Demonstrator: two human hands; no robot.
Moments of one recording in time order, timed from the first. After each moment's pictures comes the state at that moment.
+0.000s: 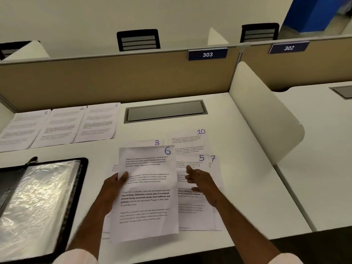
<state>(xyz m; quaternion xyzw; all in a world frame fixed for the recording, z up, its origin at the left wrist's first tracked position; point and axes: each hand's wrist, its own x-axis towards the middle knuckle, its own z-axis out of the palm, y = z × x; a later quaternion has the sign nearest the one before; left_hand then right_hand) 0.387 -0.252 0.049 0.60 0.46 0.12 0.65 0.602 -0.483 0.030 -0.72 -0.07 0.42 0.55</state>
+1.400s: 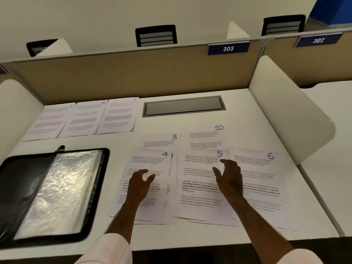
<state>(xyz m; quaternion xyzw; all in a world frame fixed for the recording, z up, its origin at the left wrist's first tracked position) 0.389 -0.264 -0.006 0.77 0.49 0.11 0.40 0.601 -0.497 -0.004 -0.92 -0.20 0.05 0.33</state>
